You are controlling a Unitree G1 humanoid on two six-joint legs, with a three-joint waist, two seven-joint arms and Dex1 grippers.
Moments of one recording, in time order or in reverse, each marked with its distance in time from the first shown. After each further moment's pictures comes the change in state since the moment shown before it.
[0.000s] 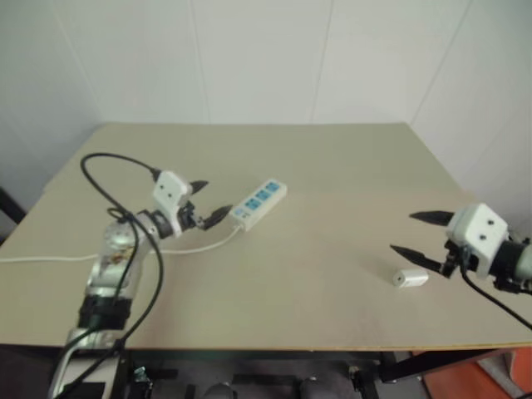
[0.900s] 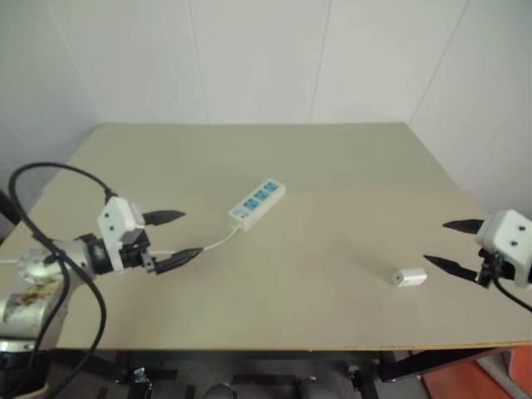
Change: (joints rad) left arm 0.423 0.347 0.213 -0.517 -0.287 0.190 -0.295; right arm 0.181 -0.116 -0.167 0.064 -0.017 -0.029 0.129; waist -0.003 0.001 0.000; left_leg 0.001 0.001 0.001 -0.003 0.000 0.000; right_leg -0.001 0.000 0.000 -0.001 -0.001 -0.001
